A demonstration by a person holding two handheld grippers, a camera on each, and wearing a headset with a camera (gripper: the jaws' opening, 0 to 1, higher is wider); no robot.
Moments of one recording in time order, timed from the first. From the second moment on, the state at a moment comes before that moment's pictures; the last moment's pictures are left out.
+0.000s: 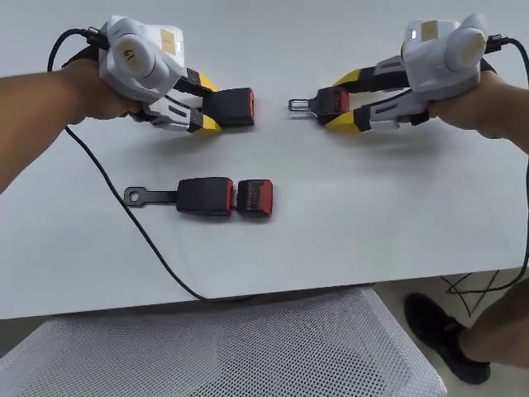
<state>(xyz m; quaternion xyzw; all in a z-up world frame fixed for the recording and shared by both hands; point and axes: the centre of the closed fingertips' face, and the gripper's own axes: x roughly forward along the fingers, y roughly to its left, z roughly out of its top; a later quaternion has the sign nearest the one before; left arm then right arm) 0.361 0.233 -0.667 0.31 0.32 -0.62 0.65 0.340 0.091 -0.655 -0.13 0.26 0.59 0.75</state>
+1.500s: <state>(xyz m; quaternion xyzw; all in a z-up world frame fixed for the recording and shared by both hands) 0.354 0.228 -0.666 0.33 0.32 -0.62 0.63 0.352 0.161 -0.670 -0.16 0.28 0.60 0.73</state>
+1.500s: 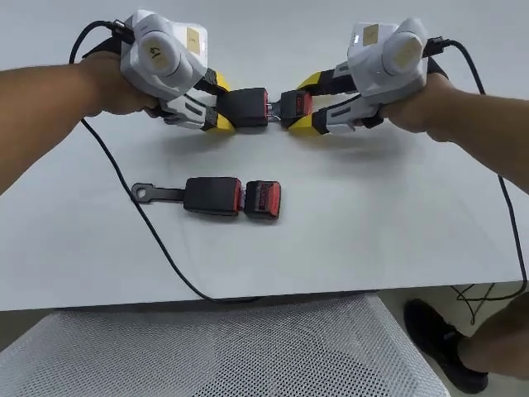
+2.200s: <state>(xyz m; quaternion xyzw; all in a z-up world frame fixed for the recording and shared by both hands) 0.356 0.228 -0.668 0.34 0.32 -0.62 0.63 0.358 0.168 -0.675 -0.17 0.29 0.58 0.74</state>
